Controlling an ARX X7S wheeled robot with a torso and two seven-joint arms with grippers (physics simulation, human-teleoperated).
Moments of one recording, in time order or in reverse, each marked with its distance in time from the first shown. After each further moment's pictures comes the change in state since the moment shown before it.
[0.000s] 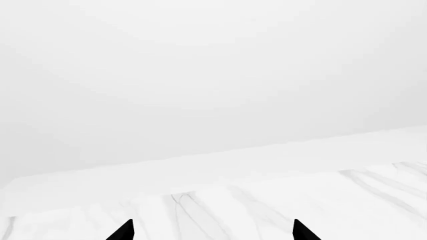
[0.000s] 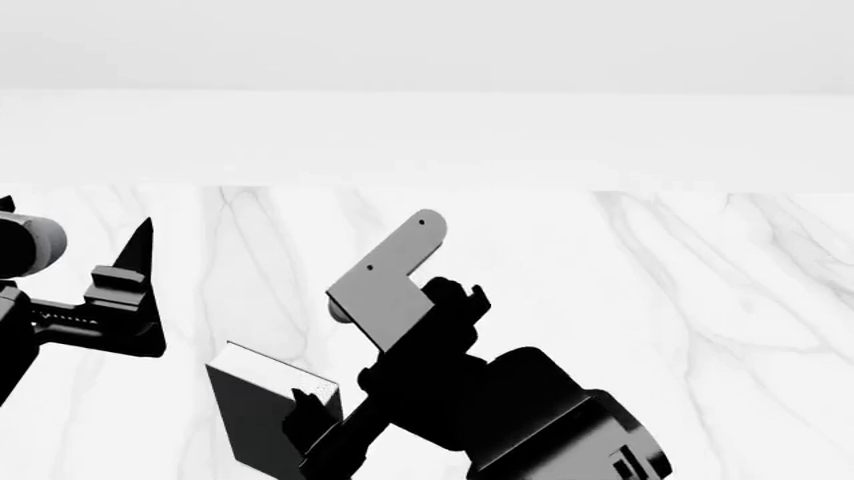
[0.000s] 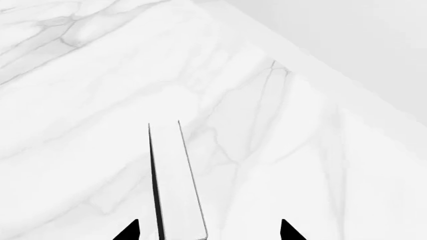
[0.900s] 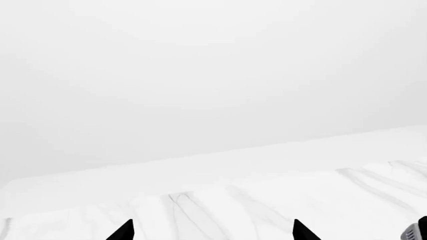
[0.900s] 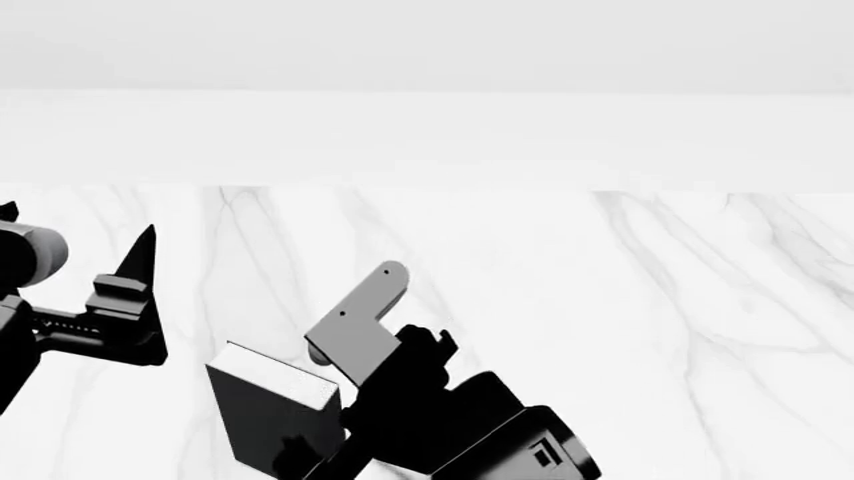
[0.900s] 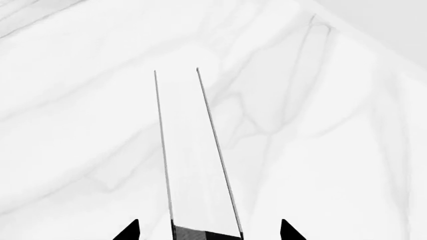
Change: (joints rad) left arm 0.020 -0.014 0.005 0.004 -0.021 0.023 -0.007; right arm 0.039 -0.134 -0.118 0.446 -0.053 -0.250 -0.087
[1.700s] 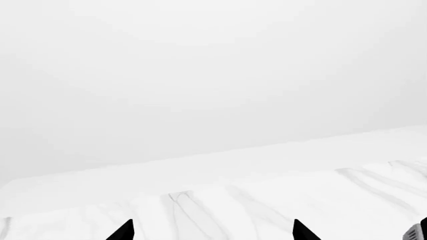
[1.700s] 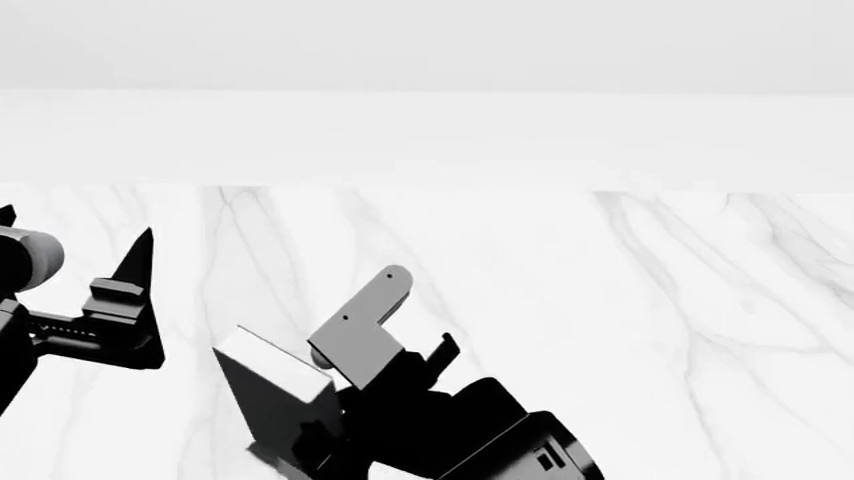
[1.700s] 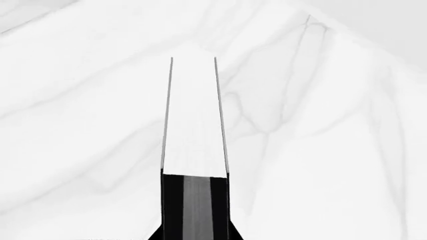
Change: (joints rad) left arm 0.012 -0.012 -0.004 0.003 -0.019 0.012 -0.011; right arm 0.000 0.011 -0.035 0.015 0.042 -0.037 0.035
